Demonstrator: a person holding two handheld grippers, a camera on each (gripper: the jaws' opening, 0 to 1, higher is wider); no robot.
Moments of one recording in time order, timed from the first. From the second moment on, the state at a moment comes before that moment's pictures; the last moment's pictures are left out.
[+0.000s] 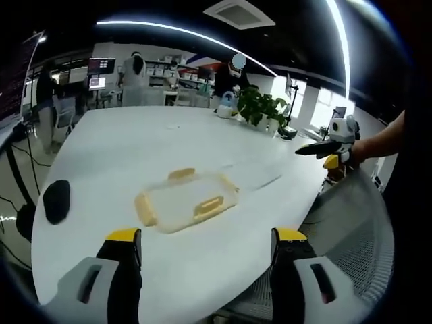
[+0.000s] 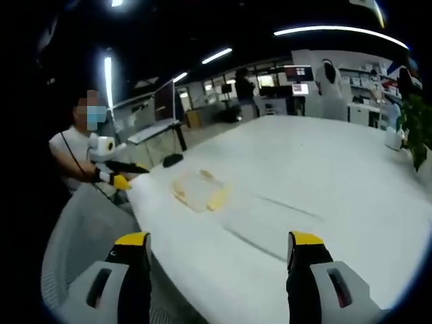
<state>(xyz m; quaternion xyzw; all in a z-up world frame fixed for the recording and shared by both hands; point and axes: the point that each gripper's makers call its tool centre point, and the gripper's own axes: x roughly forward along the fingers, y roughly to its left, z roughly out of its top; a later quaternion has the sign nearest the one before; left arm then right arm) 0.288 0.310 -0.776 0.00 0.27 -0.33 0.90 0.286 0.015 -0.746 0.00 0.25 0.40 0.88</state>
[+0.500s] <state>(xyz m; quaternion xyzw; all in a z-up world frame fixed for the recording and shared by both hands) 0.303 0.316 -0.778 0.03 0.28 -0.36 0.89 0.298 0.048 -0.734 -0.01 0.24 0.43 0.87</state>
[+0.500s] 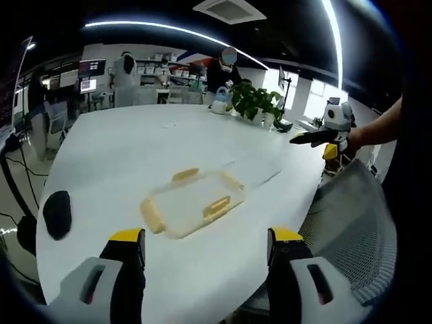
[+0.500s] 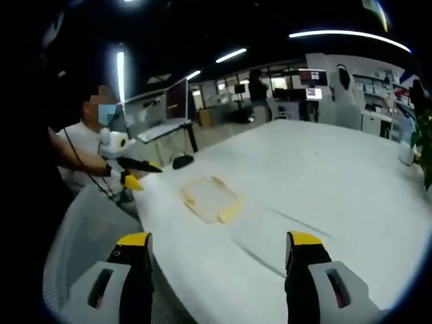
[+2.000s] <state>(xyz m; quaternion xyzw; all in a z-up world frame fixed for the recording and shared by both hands) 0.354 0.328 -0.797 0.13 0.31 -0.45 0.83 0.340 0.115 -0.748 -0.07 0.24 0.50 0.83</state>
